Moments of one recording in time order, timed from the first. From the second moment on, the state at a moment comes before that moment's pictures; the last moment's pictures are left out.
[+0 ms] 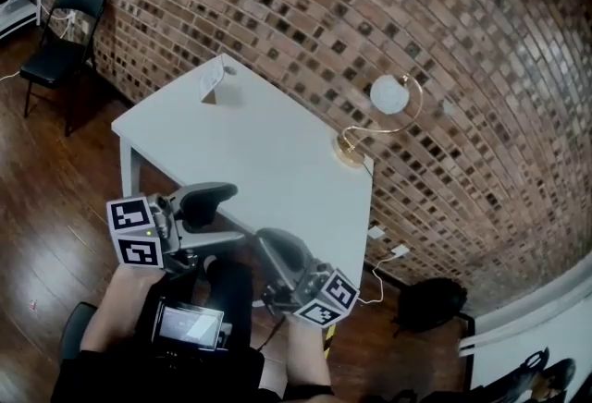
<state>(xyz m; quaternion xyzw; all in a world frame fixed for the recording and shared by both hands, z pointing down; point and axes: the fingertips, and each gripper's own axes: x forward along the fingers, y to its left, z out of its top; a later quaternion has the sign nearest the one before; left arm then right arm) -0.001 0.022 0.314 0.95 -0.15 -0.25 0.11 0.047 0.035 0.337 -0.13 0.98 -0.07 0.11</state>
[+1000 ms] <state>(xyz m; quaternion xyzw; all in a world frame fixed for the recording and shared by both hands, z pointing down) -0.085 -0.094 0.321 0.92 -0.23 -0.29 0.11 -0.011 -0.127 0.355 -0.13 0.99 -0.08 0.05</state>
